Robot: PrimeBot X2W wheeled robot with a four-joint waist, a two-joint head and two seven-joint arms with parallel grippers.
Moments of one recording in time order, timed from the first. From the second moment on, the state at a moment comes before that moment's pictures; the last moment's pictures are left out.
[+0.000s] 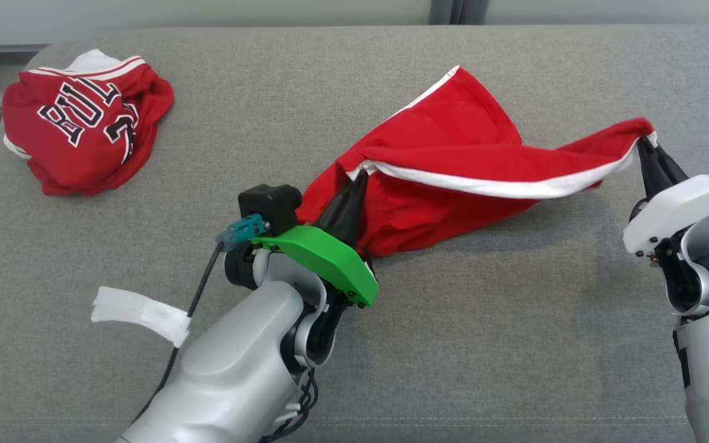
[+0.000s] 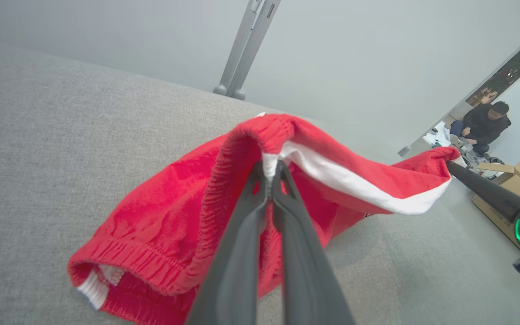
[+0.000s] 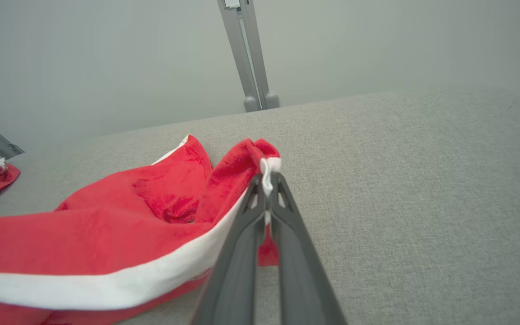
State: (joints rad) left arm -0.70 0.10 -0.93 0.51 -1.09 0.14 -0.26; right arm -0.46 -0.18 -0.14 0.31 0.31 0.13 0.20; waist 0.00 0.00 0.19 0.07
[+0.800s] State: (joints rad) left arm -0.92 0.21 -0.71 0.37 -1.10 0.17 -0.16; right arm -0.78 -0.05 0.08 0.21 0.44 0.13 0.34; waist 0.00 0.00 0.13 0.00
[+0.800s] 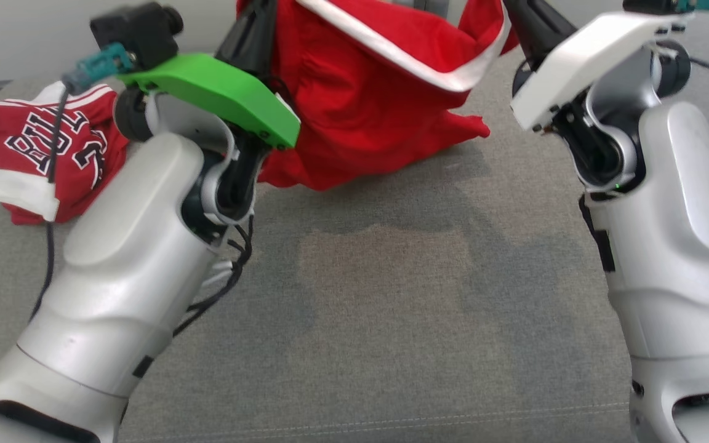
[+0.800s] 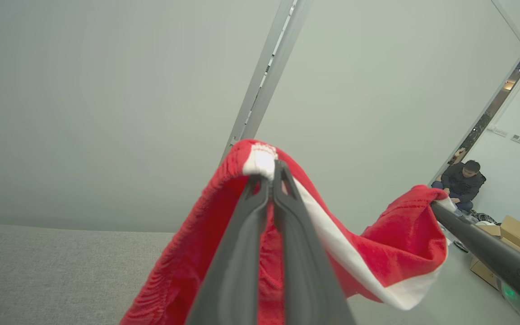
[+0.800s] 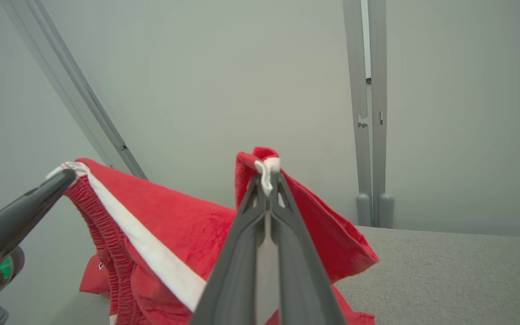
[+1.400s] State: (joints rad) left arm -1.32 0.20 -0.53 0.59 -0.80 0.16 -0.26; right arm -1.50 -0.05 -0.16 0.88 0.18 0.13 -0.26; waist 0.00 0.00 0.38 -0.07
